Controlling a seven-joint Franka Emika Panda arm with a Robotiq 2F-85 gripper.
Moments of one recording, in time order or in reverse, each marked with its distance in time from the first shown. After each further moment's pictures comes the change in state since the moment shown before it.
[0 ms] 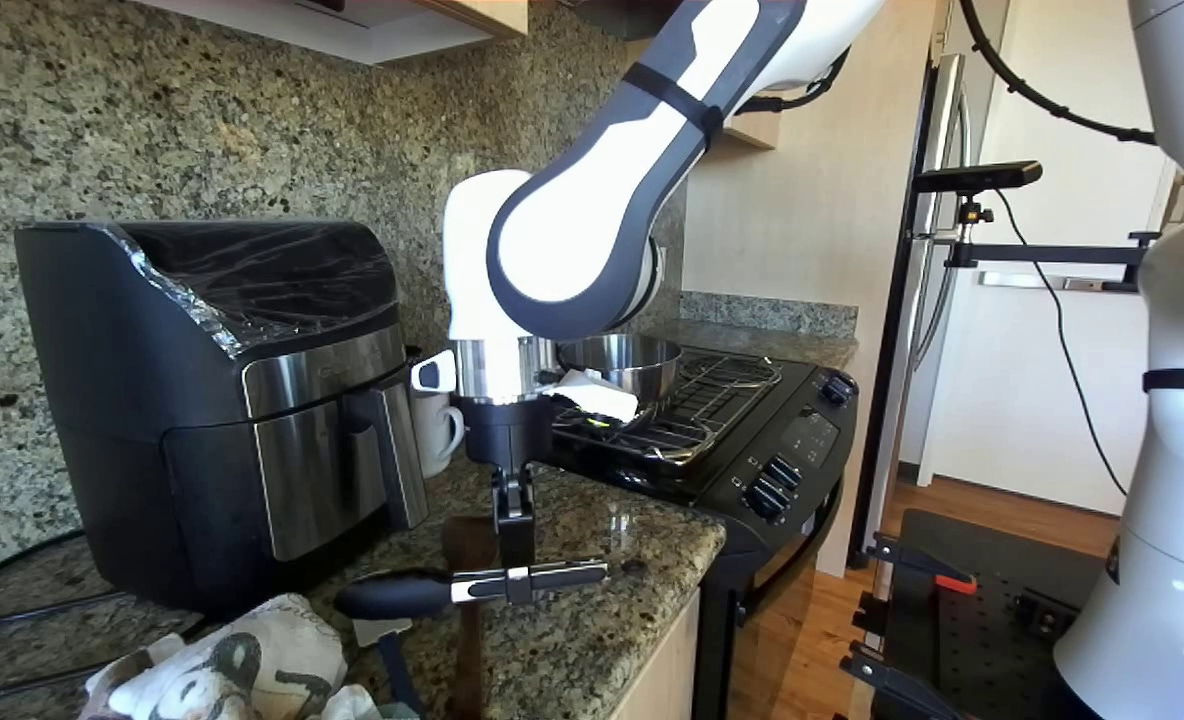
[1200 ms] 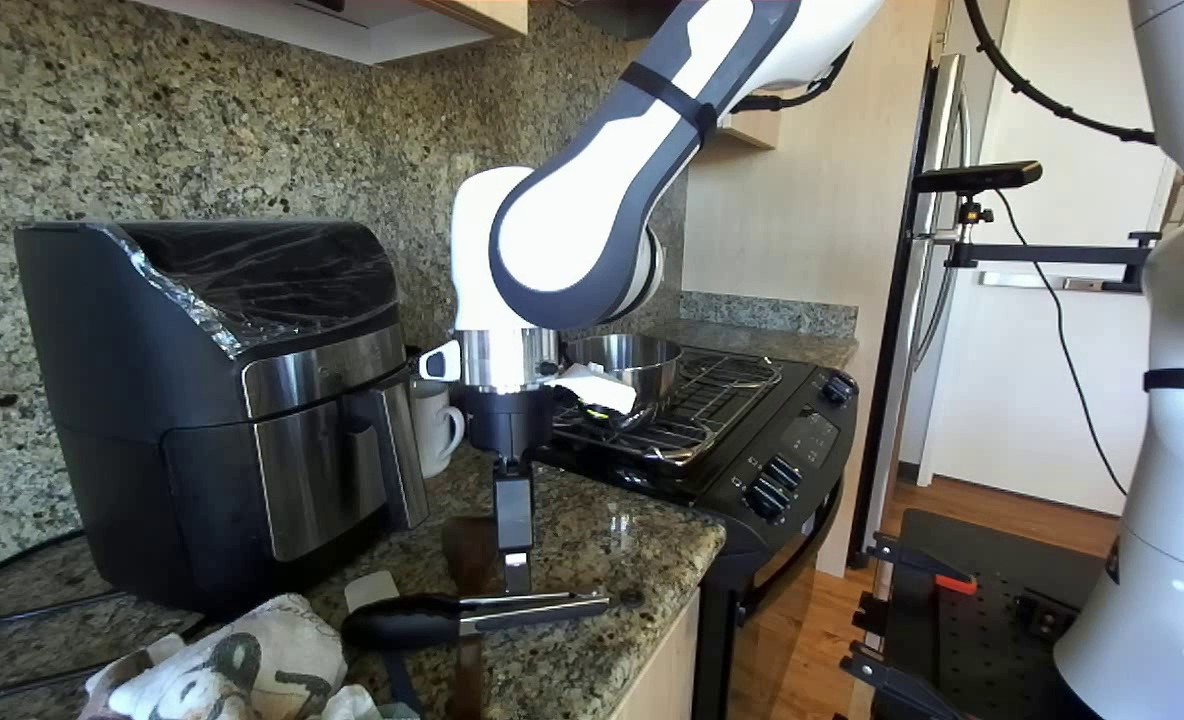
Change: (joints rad) arm -0.027 -0.006 0.001 0.003 0.016 0.003 0.000
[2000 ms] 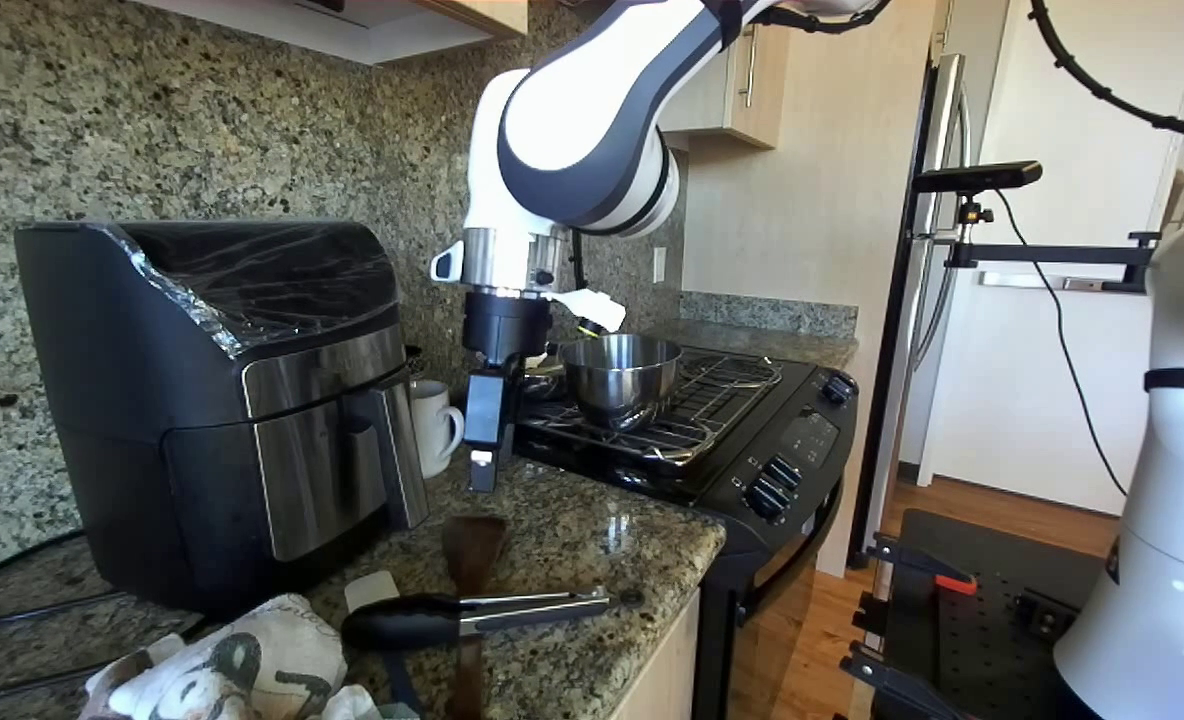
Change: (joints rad) arm -0.026 -0.155 -0.008 -0.010 0.082 -0.008 0.077
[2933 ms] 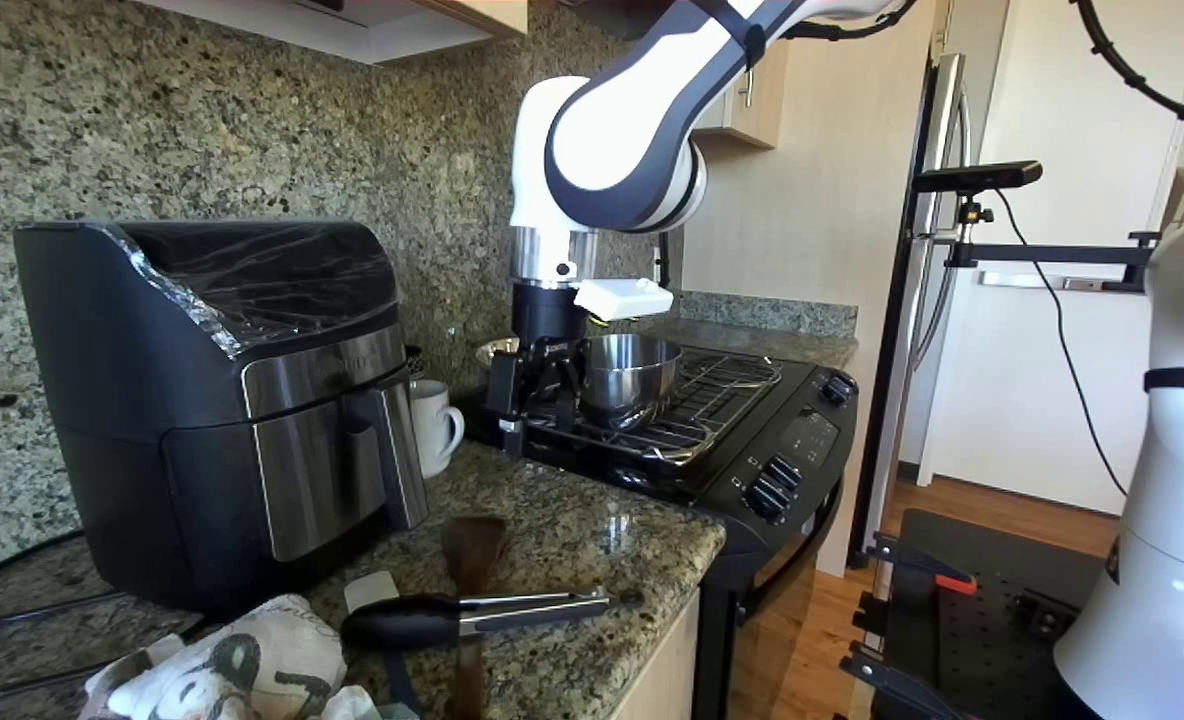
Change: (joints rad) arm 0.009 -0.053 -0.123 -0.059 -0.111 0.005 0.484
